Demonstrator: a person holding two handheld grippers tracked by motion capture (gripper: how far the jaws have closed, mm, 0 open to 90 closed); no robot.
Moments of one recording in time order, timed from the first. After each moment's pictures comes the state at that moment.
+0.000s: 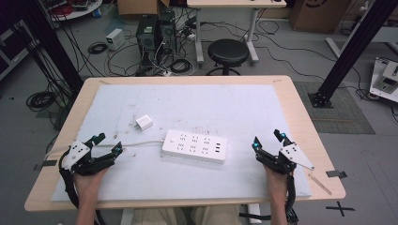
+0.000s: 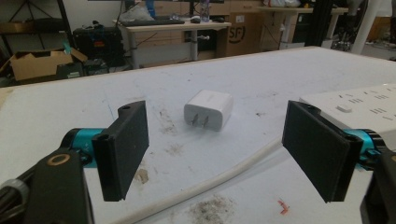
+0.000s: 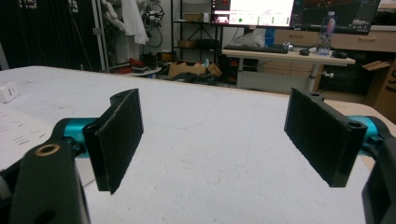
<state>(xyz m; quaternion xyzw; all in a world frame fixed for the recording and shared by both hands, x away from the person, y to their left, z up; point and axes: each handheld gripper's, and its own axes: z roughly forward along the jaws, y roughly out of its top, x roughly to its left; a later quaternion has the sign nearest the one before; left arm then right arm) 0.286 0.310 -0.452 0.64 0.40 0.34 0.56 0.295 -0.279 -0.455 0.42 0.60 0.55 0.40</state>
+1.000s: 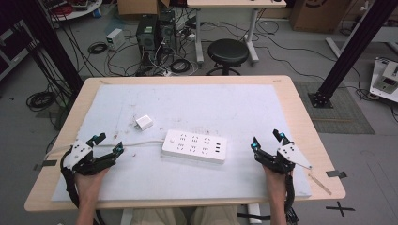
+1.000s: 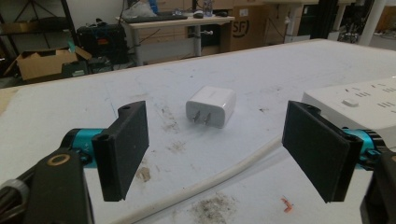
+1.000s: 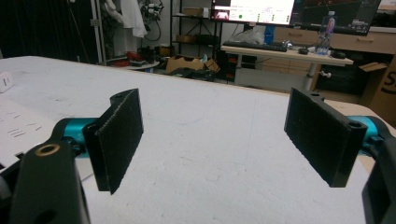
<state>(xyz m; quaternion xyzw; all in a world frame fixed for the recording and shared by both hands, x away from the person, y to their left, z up) 0.289 0.308 -0.451 0.65 0.41 0.34 0.55 0.296 -0.275 -0.455 0.42 0.61 0.54 0.40</state>
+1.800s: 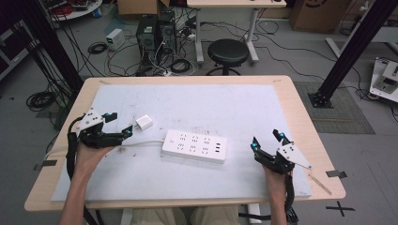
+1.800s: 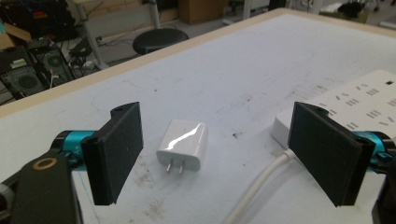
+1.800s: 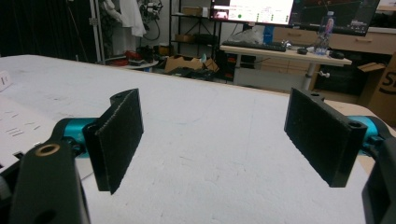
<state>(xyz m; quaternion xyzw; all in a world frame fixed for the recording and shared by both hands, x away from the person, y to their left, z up) 0.351 0.282 -0.378 0.75 0.35 0.27 0.50 0.297 -0.275 -0.455 0.41 0.61 0.53 0.41</state>
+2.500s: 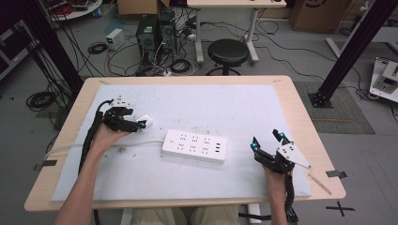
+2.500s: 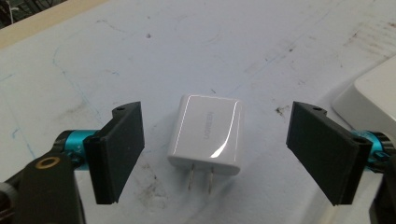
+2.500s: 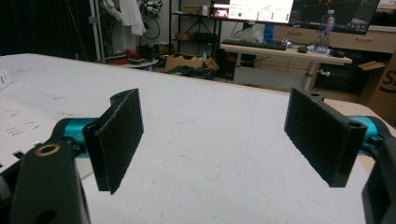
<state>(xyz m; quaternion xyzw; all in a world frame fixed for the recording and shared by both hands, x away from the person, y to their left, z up) 0.433 0.257 -0.410 0.82 0.37 0.19 0.38 0.297 -0.274 -0.454 0.42 0.61 0.53 0.40</state>
